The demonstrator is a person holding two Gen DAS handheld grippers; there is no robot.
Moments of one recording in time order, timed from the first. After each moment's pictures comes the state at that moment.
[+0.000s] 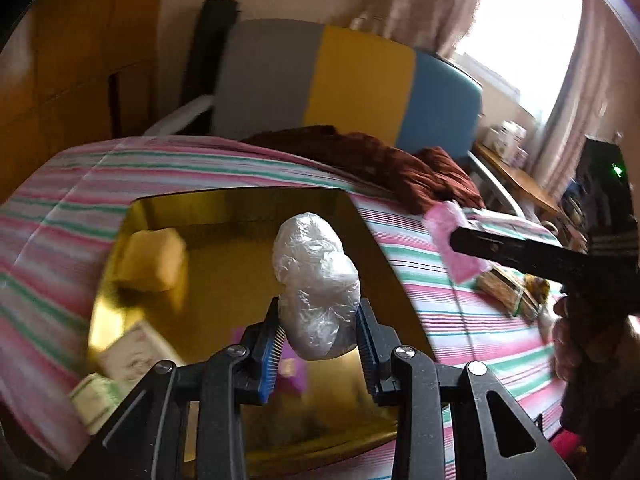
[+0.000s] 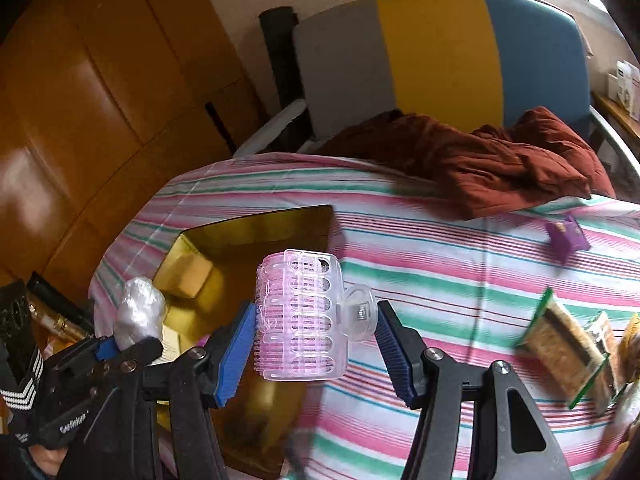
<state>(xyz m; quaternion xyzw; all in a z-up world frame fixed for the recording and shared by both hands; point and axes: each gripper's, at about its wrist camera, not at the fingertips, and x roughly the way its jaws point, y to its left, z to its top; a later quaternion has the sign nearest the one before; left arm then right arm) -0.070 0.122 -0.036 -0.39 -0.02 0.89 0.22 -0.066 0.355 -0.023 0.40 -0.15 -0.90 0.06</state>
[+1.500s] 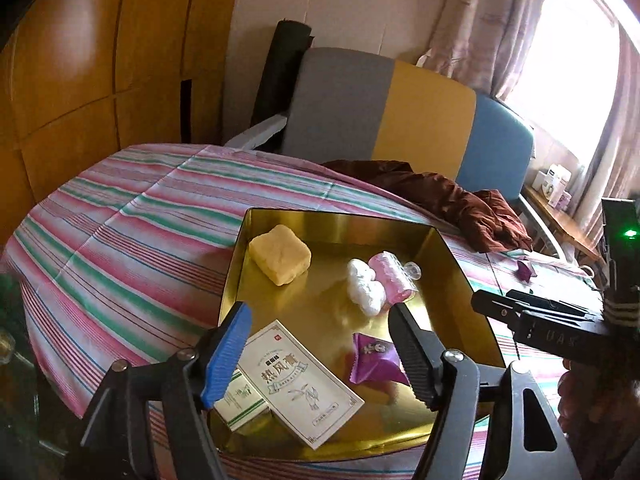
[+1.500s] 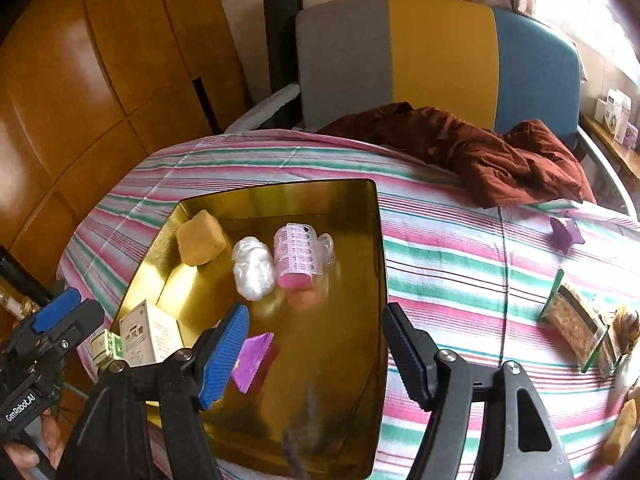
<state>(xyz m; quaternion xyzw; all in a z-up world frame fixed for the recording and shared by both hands) -0.062 0.038 -0.026 -0.35 -0.05 0.93 0.14 -0.062 0.276 -0.033 0.42 -0.09 -0.90 0.00</state>
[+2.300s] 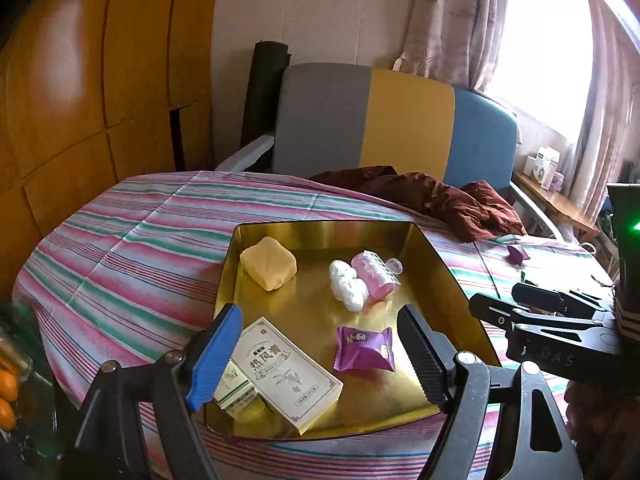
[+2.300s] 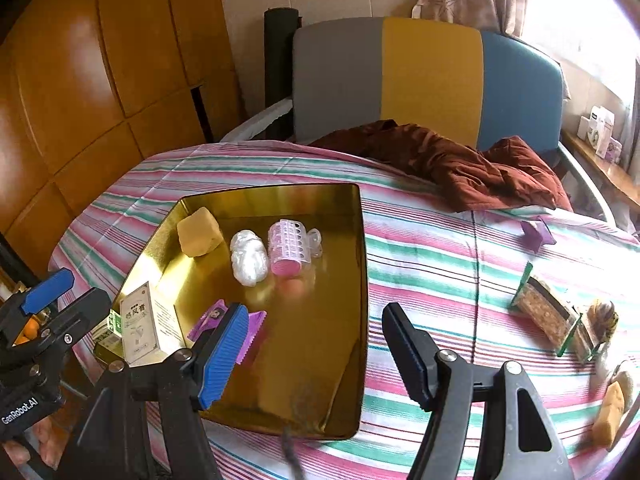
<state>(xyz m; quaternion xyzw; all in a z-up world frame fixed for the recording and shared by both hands) -0.031 0.057 -0.014 -0.32 0.00 0.94 0.15 -0.024 0.272 -0.025 0.39 -0.07 -0.92 -0.03</state>
